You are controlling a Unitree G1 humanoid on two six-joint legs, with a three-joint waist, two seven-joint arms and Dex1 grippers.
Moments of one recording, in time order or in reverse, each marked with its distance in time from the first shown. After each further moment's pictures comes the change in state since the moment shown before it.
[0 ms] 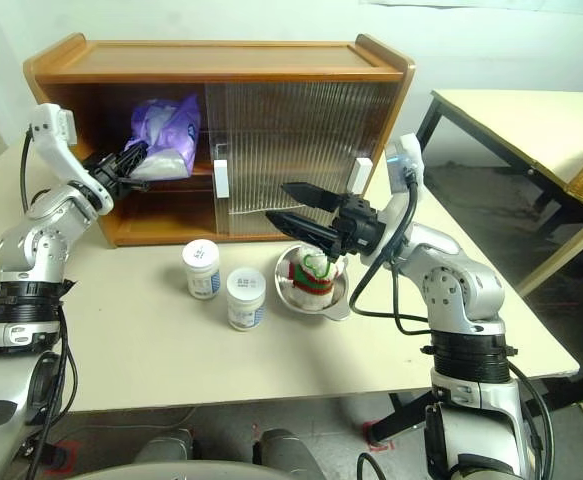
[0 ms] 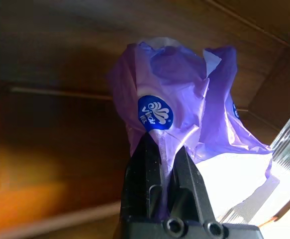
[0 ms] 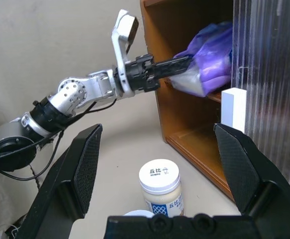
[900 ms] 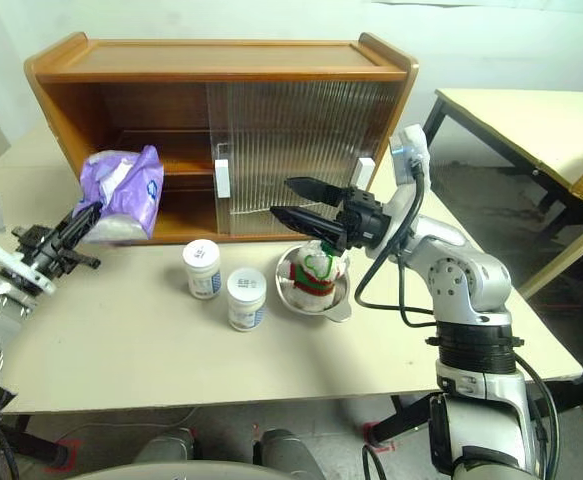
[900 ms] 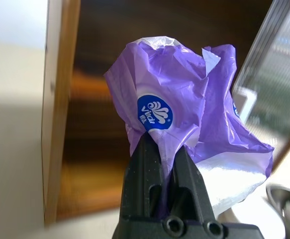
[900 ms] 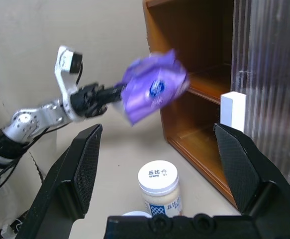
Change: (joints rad) left arm 0.556 0.101 0.154 -0.616 -0.199 0.031 -0.028; right arm -0.044 -0.020 0.005 0.042 0.000 0.007 0.032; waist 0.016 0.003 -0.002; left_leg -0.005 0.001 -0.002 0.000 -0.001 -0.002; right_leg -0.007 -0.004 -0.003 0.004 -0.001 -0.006
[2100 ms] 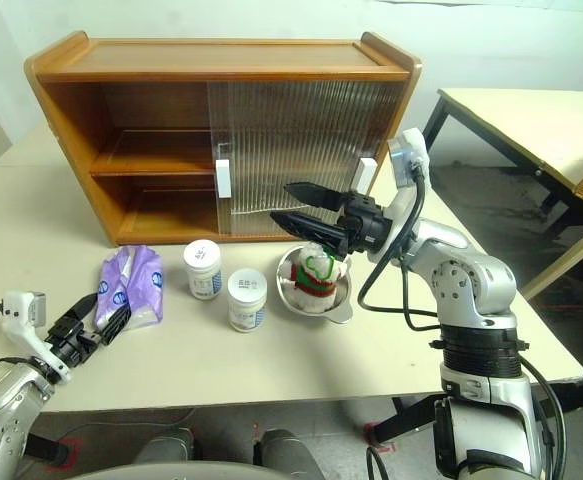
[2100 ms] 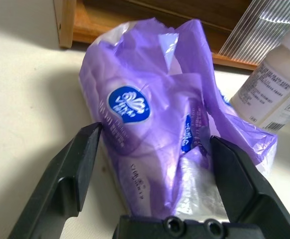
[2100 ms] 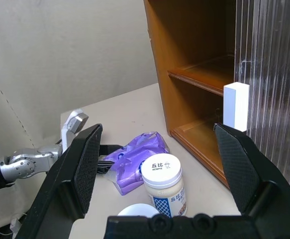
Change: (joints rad) left arm 0.417 -0.103 -0.108 0.245 0.195 -0.332 -0.194; right arm 0.013 -0.029 0.000 -0.018 0.015 0.036 0.000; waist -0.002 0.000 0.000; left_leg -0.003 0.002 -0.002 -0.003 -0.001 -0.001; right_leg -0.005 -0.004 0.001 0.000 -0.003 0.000
